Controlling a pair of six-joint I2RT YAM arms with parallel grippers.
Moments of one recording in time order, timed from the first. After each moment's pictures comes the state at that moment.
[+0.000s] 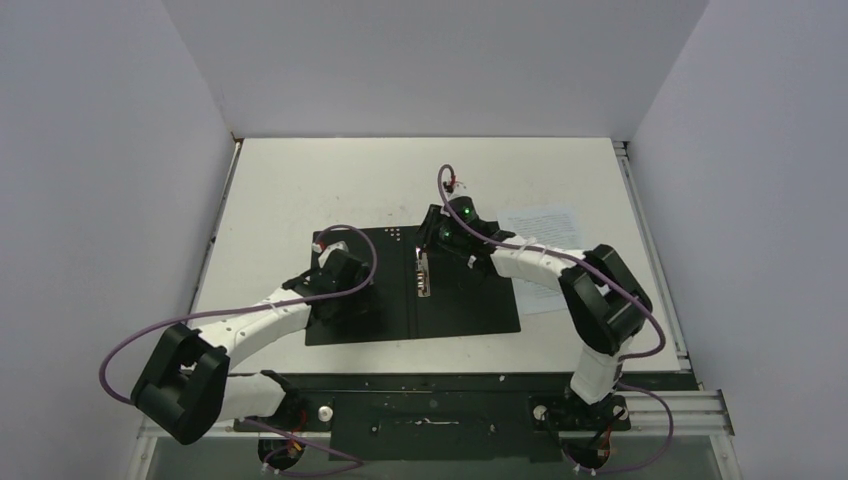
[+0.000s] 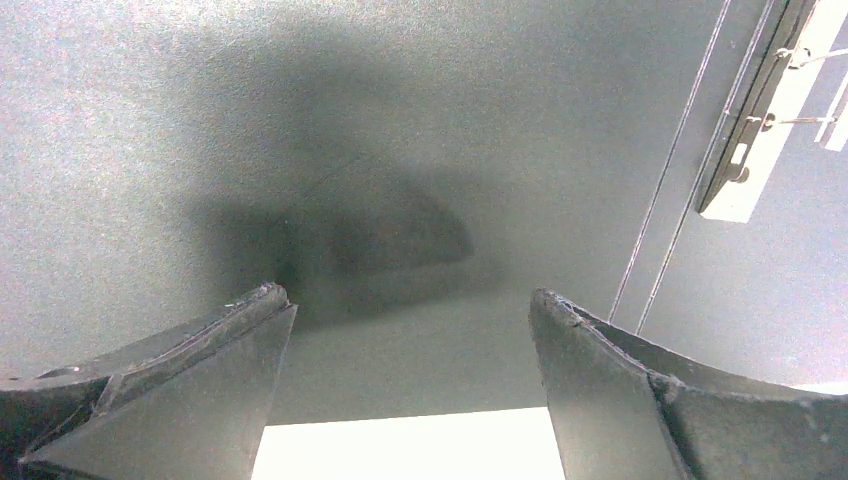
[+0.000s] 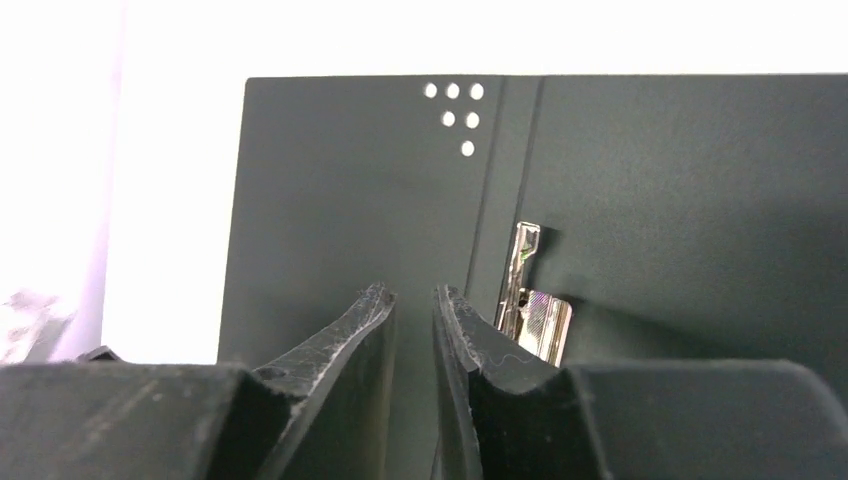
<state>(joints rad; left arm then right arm) -0.57 1.26 0.60 -0.38 -0.16 -0.83 0.67 1.83 1.08 0.18 -0.08 0.74</state>
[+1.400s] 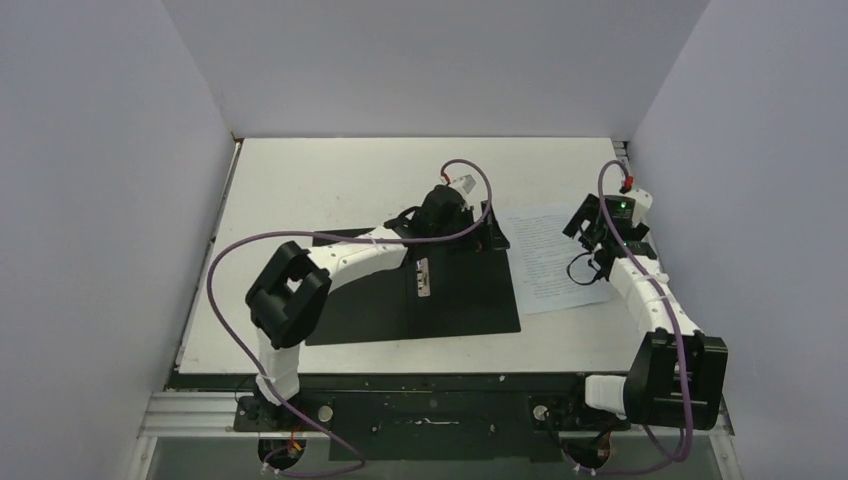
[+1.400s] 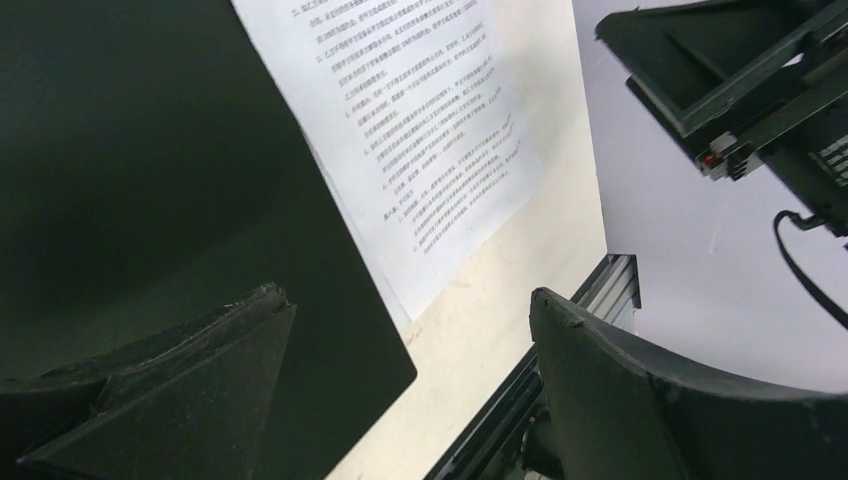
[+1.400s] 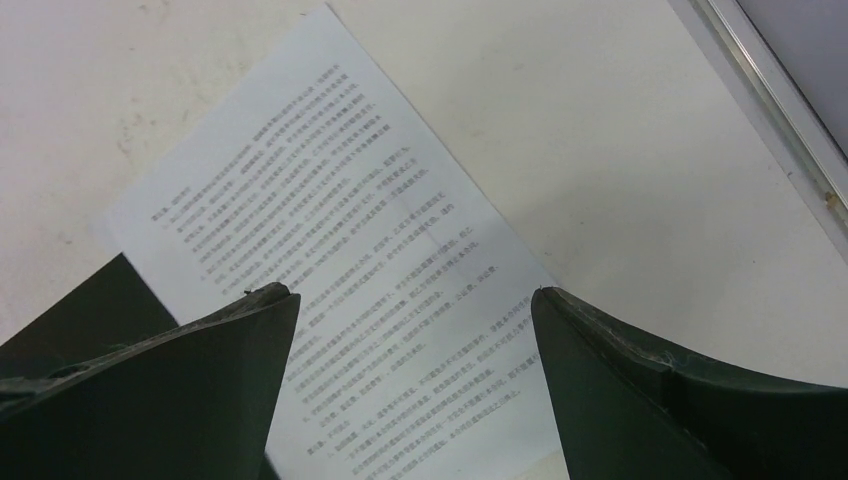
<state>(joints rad) -0.82 1.87 1.35 -0.02 0.19 -0.86 -0.07 1.25 0.85 -0.29 0.22 0.42</state>
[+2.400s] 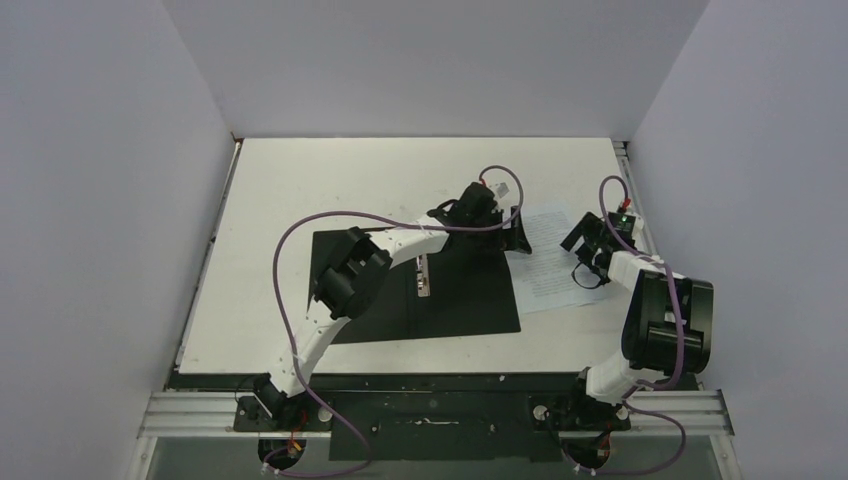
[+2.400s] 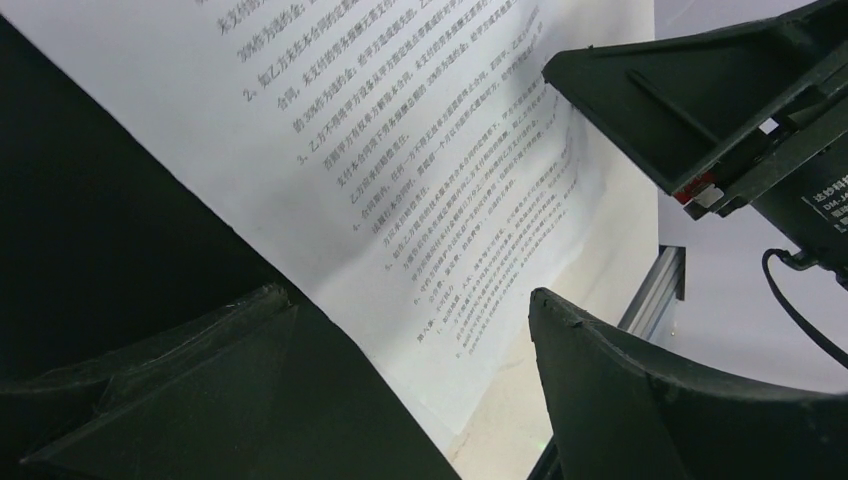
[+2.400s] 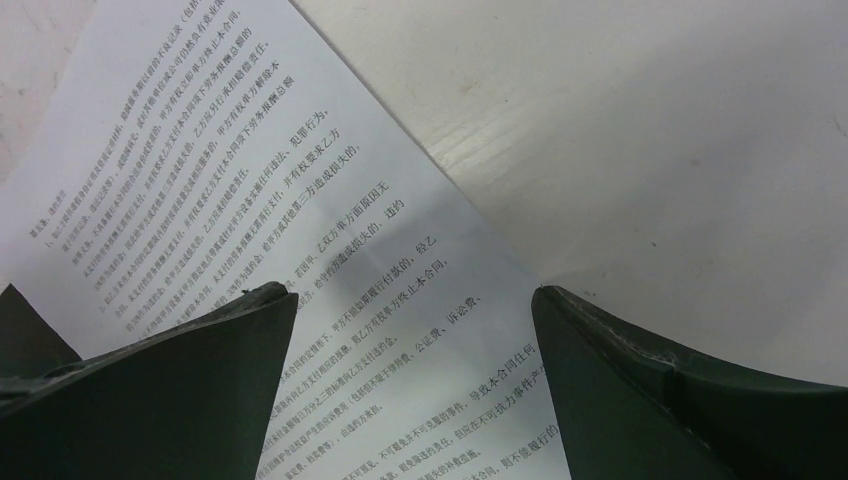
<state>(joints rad) -0.82 2.41 1.89 -0.13 0.37 -0.80 -0.22 1.56 0.74 -0.03 0.00 0.47</state>
